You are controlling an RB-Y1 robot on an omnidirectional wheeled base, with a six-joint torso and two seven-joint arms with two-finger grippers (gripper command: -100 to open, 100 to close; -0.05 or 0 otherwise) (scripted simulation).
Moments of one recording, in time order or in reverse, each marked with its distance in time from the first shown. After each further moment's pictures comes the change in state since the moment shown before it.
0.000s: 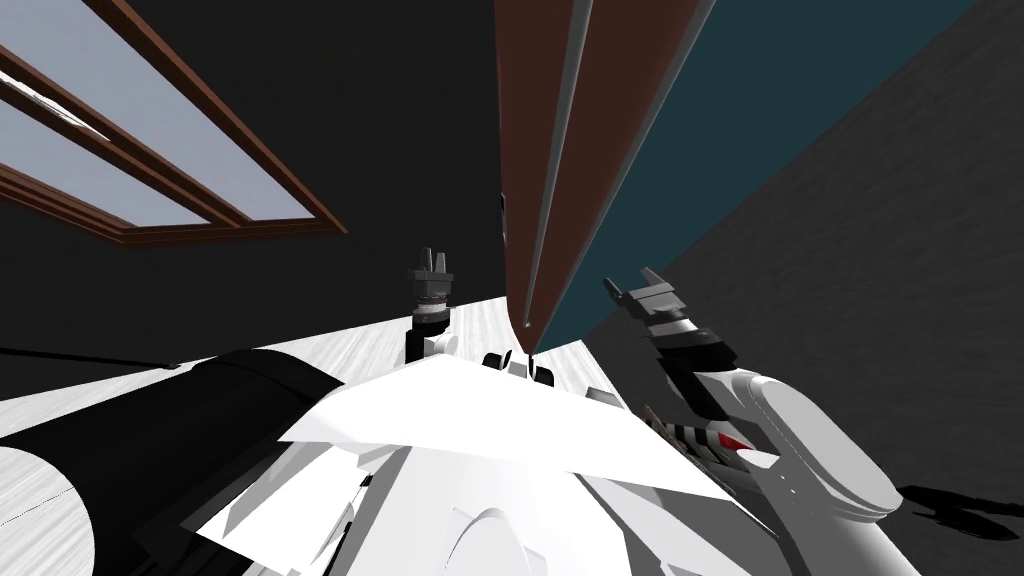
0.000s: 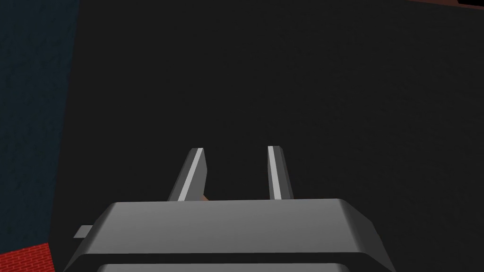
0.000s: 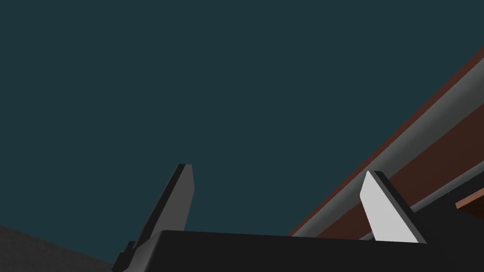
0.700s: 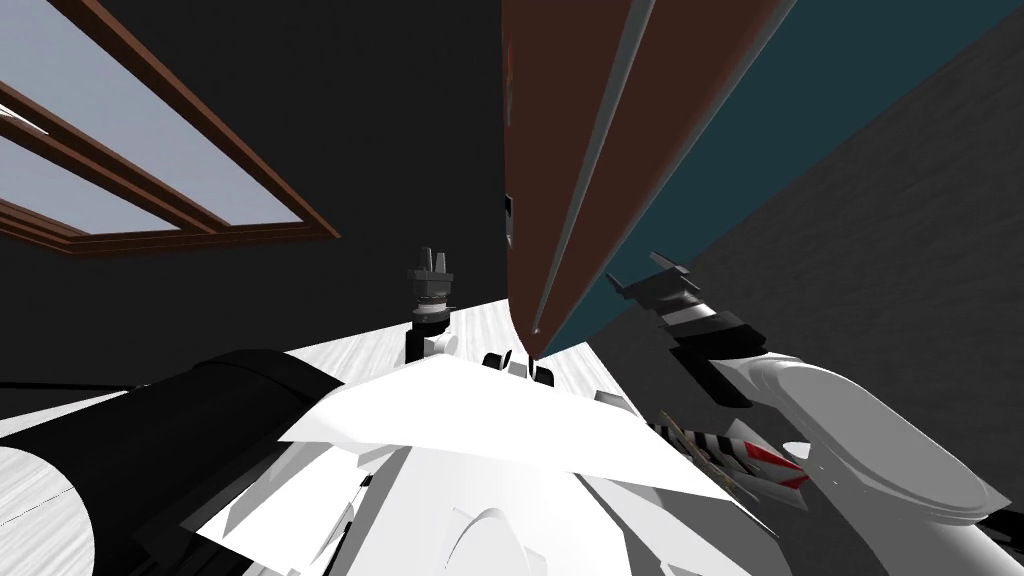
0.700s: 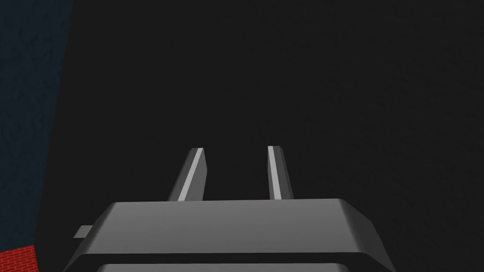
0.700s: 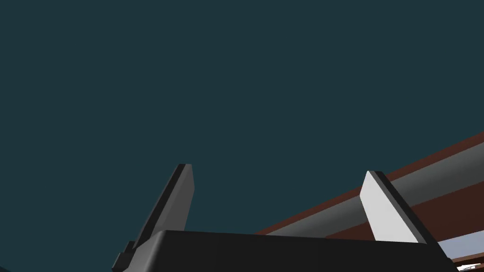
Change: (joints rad) left arm 0.000 0.000 0.000 0.000 0.000 0.000 0.000; right arm -0.058 -0.199 -0.029 0.012 0.188 0.031 0.029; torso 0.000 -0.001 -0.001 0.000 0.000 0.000
